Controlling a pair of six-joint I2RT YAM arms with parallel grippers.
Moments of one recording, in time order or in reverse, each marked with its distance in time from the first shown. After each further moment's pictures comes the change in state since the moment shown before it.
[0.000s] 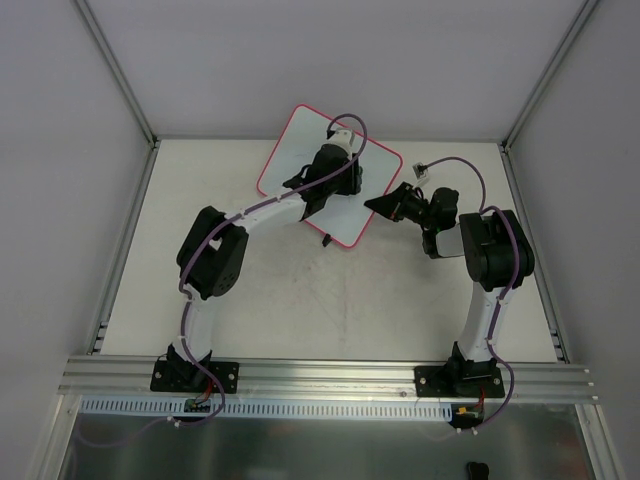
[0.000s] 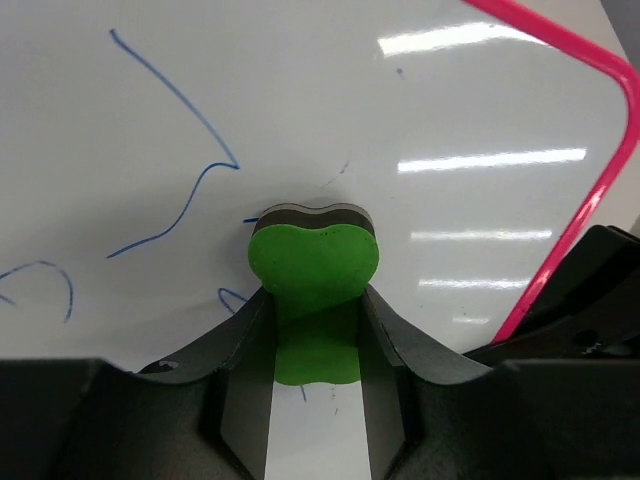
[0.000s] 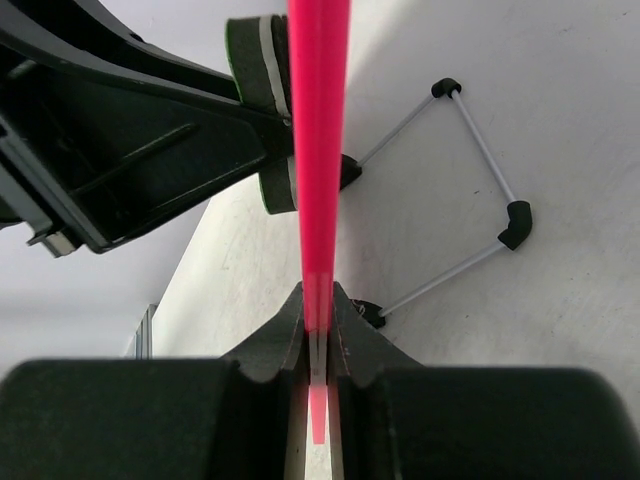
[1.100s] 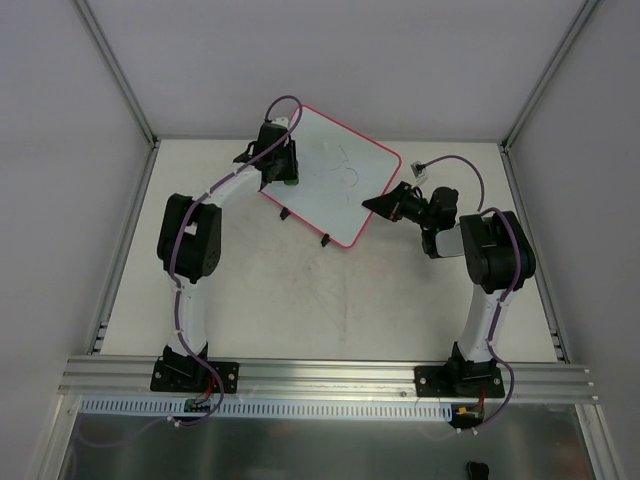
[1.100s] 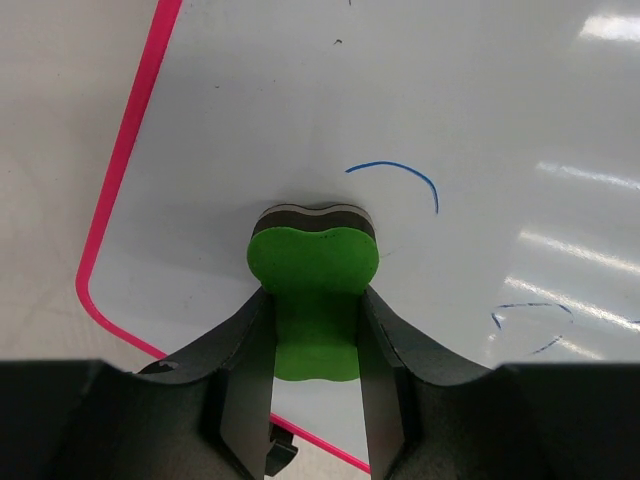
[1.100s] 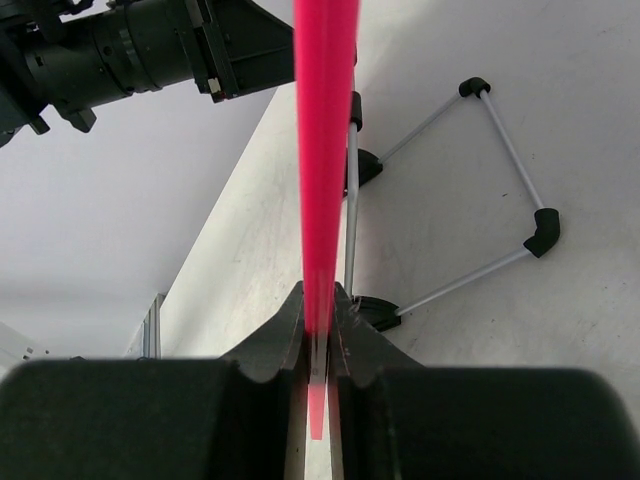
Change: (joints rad) left arm 0.308 0.042 0.085 -0.277 0.070 0.063; right arm 0.009 -0.021 -0.005 0.002 -0.022 0.001
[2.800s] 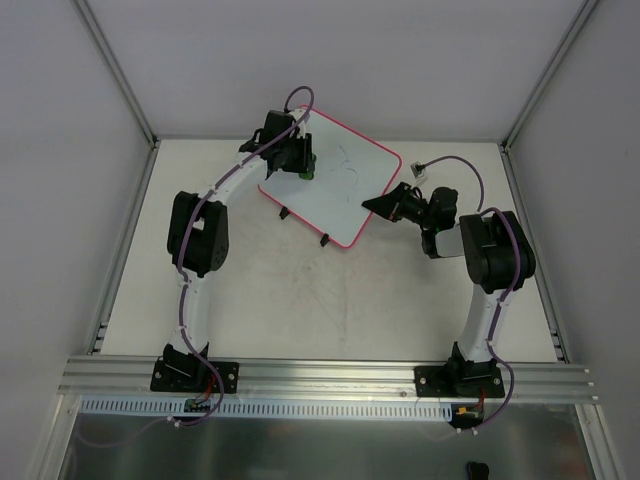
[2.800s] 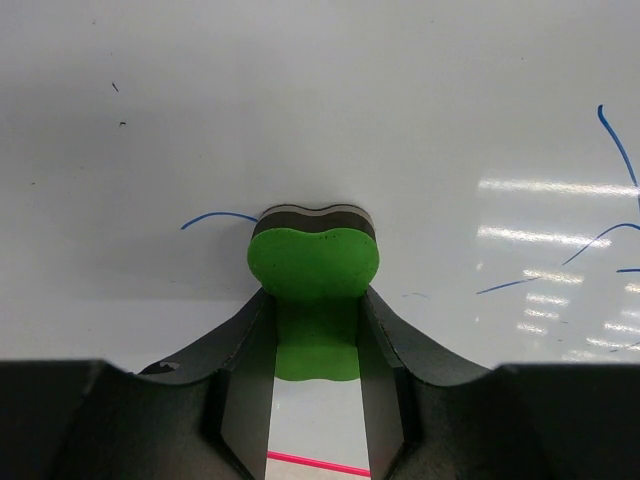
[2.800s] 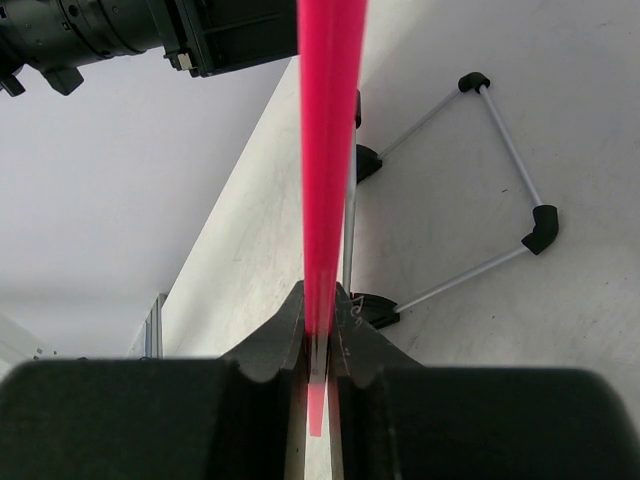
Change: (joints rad) left arm -0.011 0.094 0.219 -0.121 0.224 0.120; right arm 0.001 0.000 -0.001 -0.008 0.001 0.002
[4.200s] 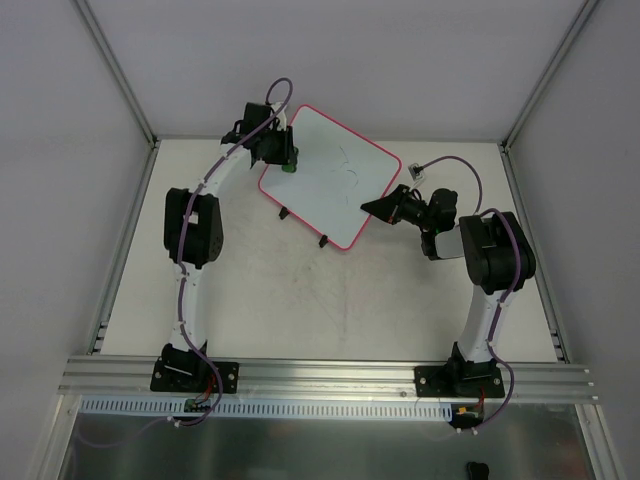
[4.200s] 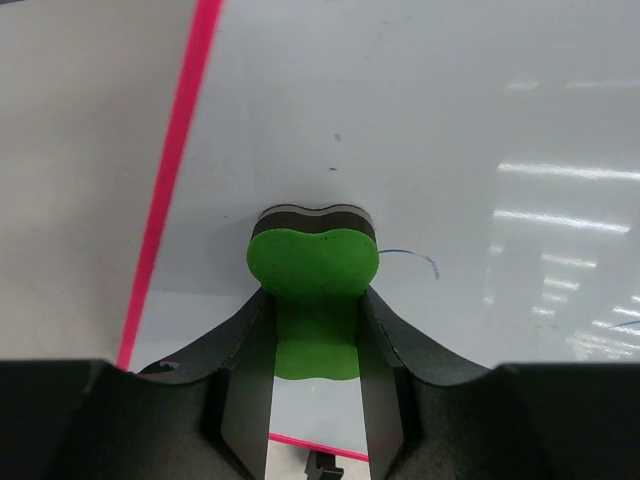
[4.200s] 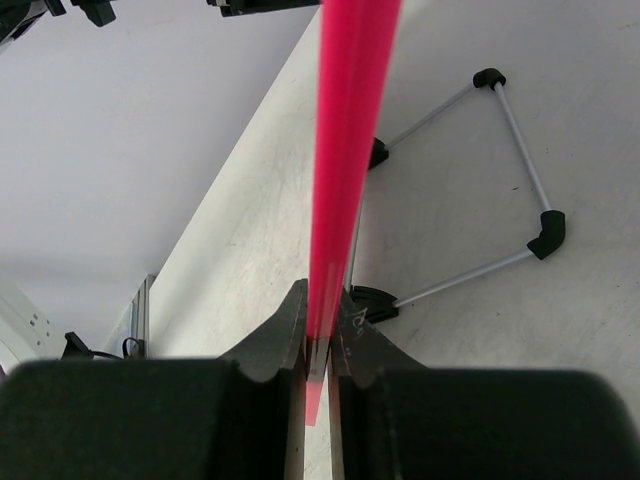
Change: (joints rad) left arm 0.122 0.076 0.125 -0.077 0.085 0.054; right arm 0.006 -0.007 -0.017 0.018 -0.029 -0.056
